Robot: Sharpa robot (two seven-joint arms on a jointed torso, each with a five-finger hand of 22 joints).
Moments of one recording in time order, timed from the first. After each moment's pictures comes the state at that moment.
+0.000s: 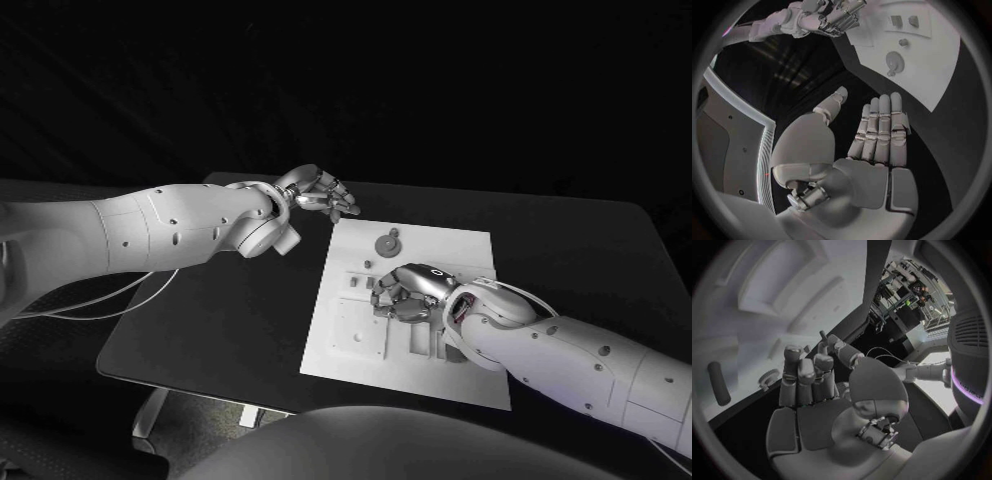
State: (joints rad) left arm 1.24 -0.84 -0.24 1.28 -0.53 -0.30 0.22; left_hand 1.06 -0.14 0.44 -0.26 0.05 0.84 0.18 0.31 0.43 1.05 0.12 0.34 0.21 0.91 0.07 0.71 0.52 0.05 1.05 -0.02 0.07 1.02; right arm 1.00 -0.43 -0.17 1.24 -1.42 -0.26 0.11; right_hand 1.03 0.02 0.63 -0.29 0.09 1.01 0.07 0.28 0.59 1.17 -0.02 1.24 0.86 1.12 -0.12 1.53 0.87 0.25 1.06 0.00 0.96 1.31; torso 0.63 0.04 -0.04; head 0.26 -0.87
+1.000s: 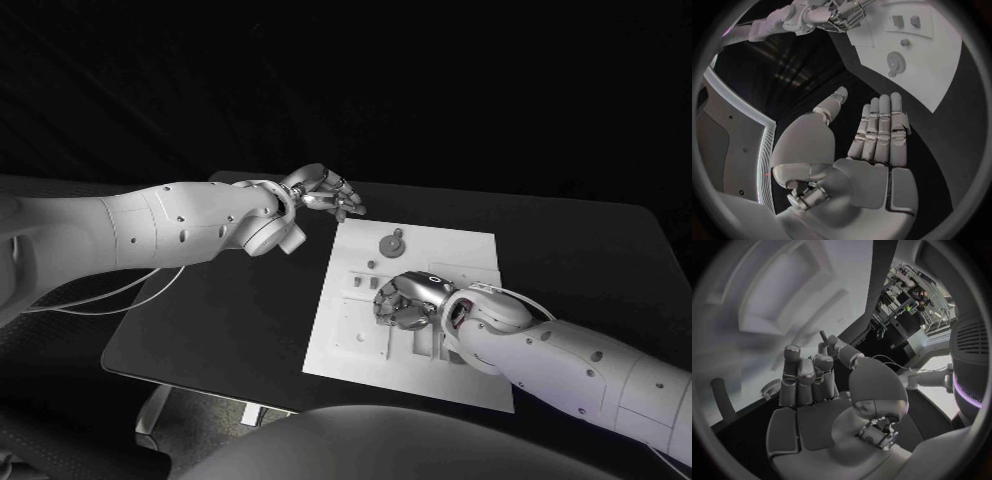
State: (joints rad) left arm 1.24 -0.83 -0.24 1.29 -0.53 -0.30 0.22; left_hand 1.06 -0.14 0.44 -0.26 0.05 0.84 0.18 0.31 0.43 1.05 0.12 0.33 0.21 0.91 0.07 0.71 0.53 0.05 1.05 -0.02 0.07 1.02; right arm 0.99 -0.40 -0.18 1.20 -1.46 -0.22 0.10; right_hand 1.02 0.03 0.63 -0.29 0.09 1.01 0.07 0.28 0.59 1.17 -0.02 1.24 0.86 1.11 -0.11 1.53 0.87 0.25 1.06 0.00 0.96 1.31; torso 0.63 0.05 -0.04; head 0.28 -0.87
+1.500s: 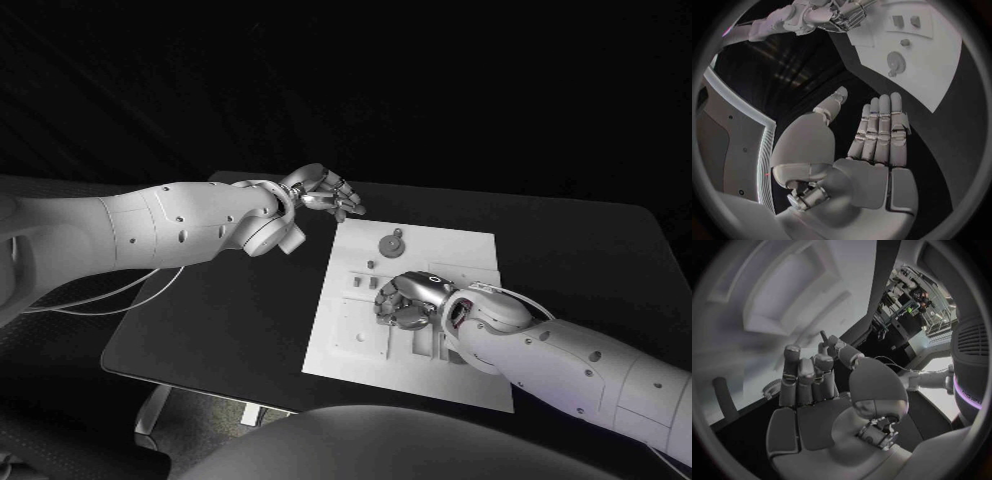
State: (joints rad) left arm 1.24 -0.84 -0.24 1.29 -0.53 -0.30 0.22; left_hand 1.06 -0.14 0.44 -0.26 0.05 0.84 0.18 0.31 0.43 1.05 0.12 0.33 0.21 0.91 0.07 0.70 0.53 0.05 1.05 -0.02 0.07 1.02; right arm 0.99 -0.40 -0.18 1.19 -1.47 -0.22 0.09; right_hand 1.02 0.02 0.63 -0.29 0.09 1.01 0.07 0.28 0.59 1.17 -0.02 1.24 0.86 1.11 -0.11 1.53 0.87 0.25 1.06 0.00 0.96 1.31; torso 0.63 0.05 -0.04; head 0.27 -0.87
